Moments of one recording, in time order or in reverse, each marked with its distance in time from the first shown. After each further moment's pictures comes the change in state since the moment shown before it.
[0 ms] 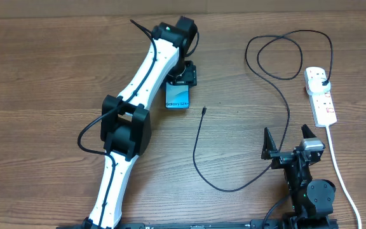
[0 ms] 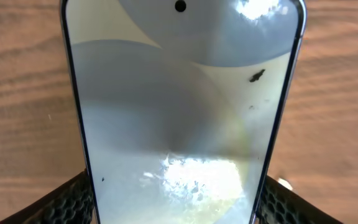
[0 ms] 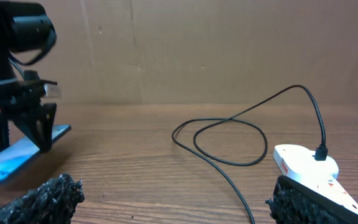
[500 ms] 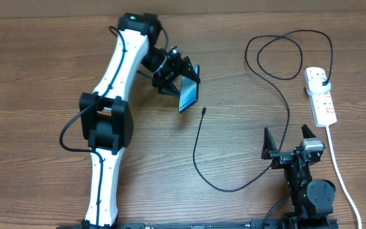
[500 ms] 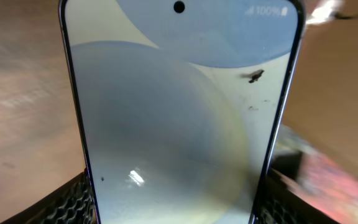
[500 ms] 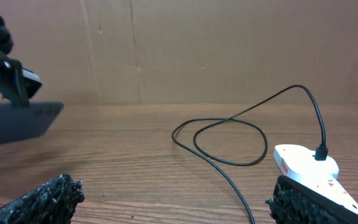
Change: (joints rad) left arm 0.179 0.000 0.020 -0.226 0.835 0.150; right arm 0.000 0.000 0.000 0.000 0.000 0.000
